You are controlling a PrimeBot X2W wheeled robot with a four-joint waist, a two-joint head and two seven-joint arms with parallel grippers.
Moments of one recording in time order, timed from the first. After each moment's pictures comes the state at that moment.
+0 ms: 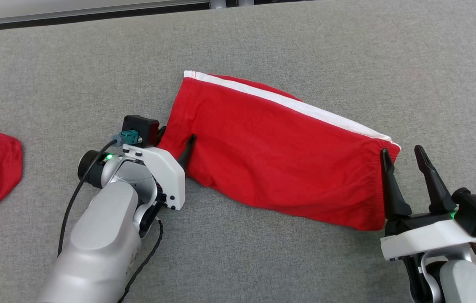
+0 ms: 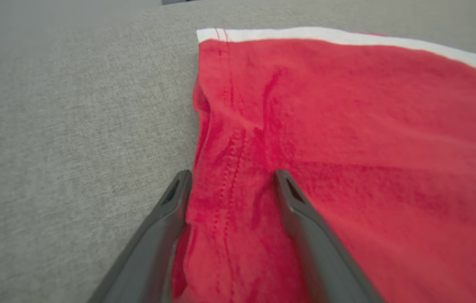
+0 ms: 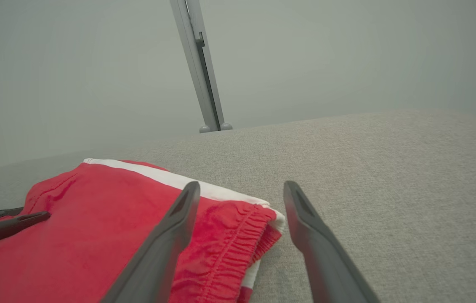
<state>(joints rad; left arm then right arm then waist) -0.69 0.08 -0.44 0.81 -0.38 -0.11 0.05 -0.15 -0.06 0.08 0.08 0.23 0.13 -0.12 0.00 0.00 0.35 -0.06</state>
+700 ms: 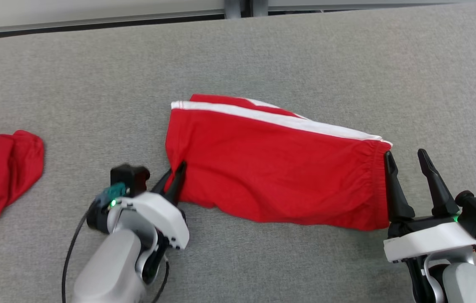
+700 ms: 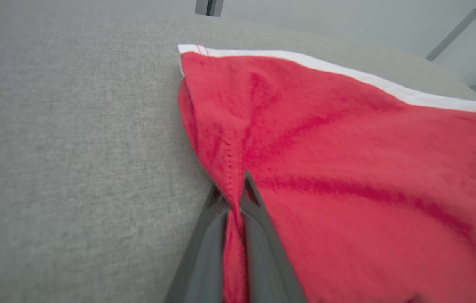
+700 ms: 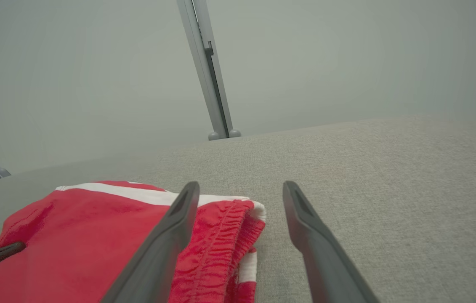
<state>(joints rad) -0.52 0.08 -0.44 0.74 -0.52 -0.10 -0.13 -0.14 -0.06 0.07 0.09 0.25 0.13 -0.12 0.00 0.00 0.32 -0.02</state>
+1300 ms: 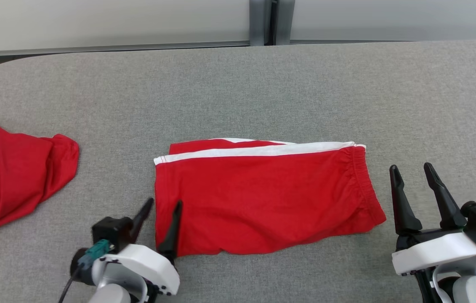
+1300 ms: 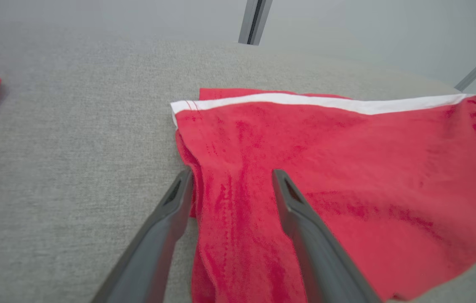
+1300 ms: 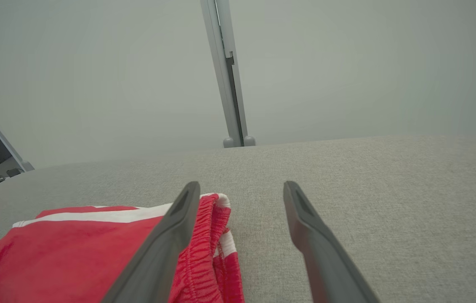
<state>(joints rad) -0.19 0.16 -0.41 0.34 -0.52 0.06 -0.14 -0.08 -0.08 0.05 0.05 0.24 0.13 -0.07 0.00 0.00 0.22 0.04</state>
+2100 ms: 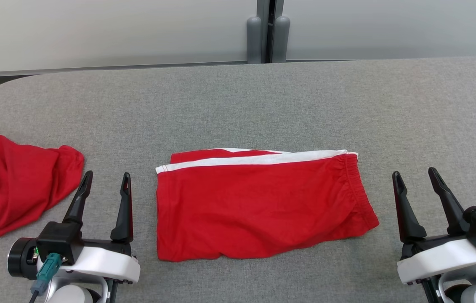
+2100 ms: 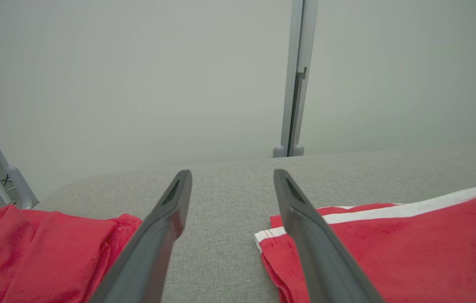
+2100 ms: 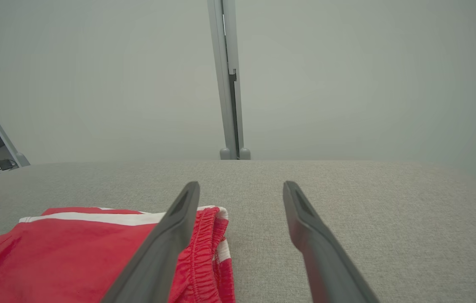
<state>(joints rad) -0.11 0.29 -0.30 0.08 -0.37 0.19 -0.25 -0.02 -0.09 0.04 -0.05 0.17 0.13 0.00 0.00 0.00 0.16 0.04</state>
